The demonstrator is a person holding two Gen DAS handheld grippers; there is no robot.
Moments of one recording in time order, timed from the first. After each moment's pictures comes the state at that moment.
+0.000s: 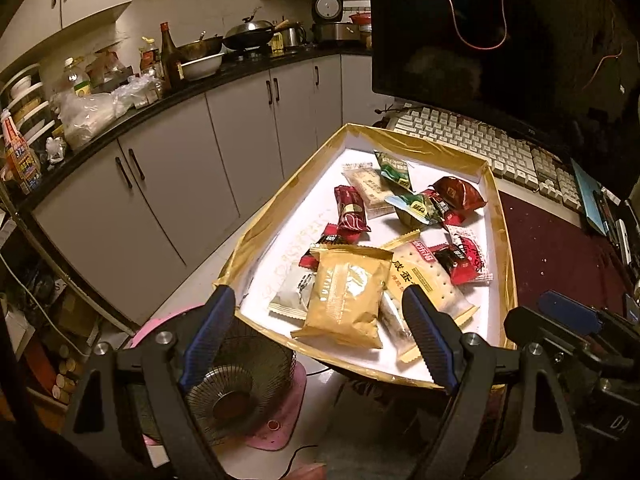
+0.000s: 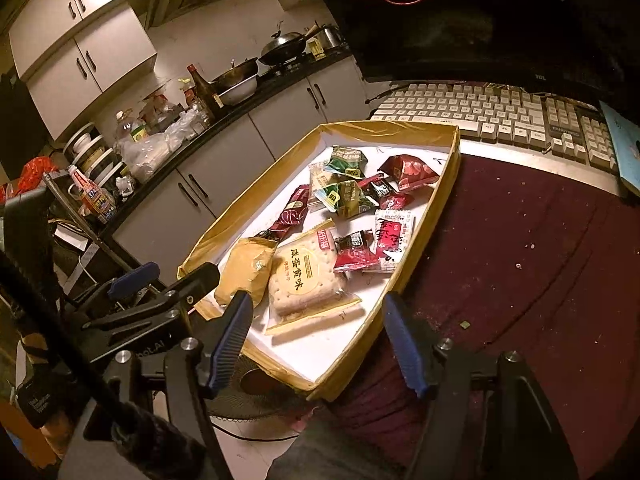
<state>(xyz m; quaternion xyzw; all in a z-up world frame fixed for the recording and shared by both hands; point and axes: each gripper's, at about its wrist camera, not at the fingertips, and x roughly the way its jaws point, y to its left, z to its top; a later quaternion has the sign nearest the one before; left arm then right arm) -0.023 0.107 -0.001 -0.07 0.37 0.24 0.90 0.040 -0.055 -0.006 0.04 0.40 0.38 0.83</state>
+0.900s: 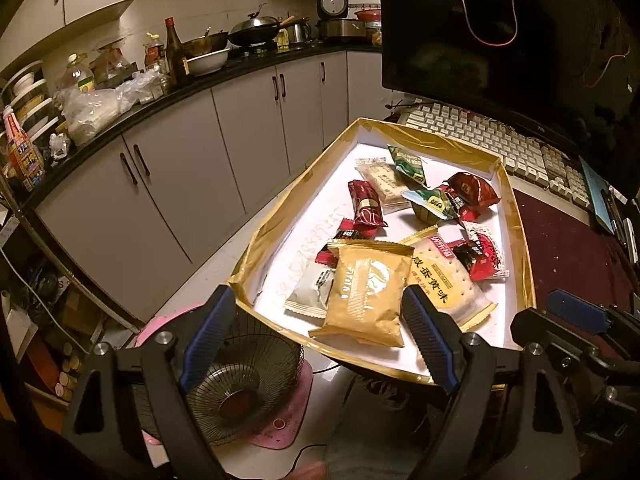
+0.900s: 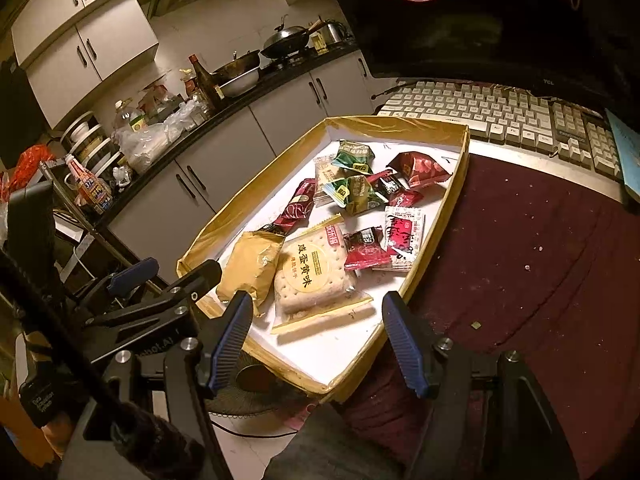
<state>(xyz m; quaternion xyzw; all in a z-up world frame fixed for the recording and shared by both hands) -0.026 0.123 -0.007 -0.07 0.37 0.24 0.89 0.039 -0.044 -0.008 0.02 0.41 0.38 0.83</state>
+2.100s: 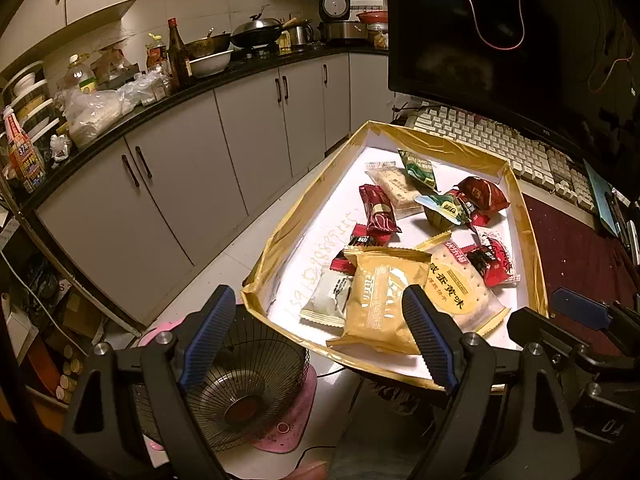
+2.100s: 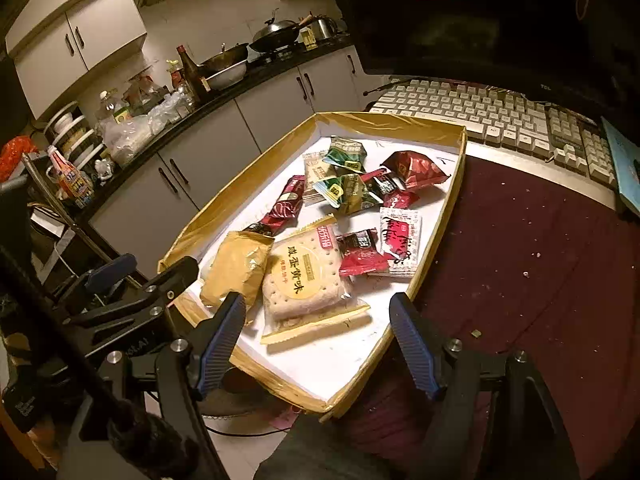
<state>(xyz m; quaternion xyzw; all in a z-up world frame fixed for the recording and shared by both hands) -0.026 0.136 -0.008 -0.07 0.37 0.24 0.90 0.040 -0.028 -0.011 -0.01 0.41 0.35 0.84</state>
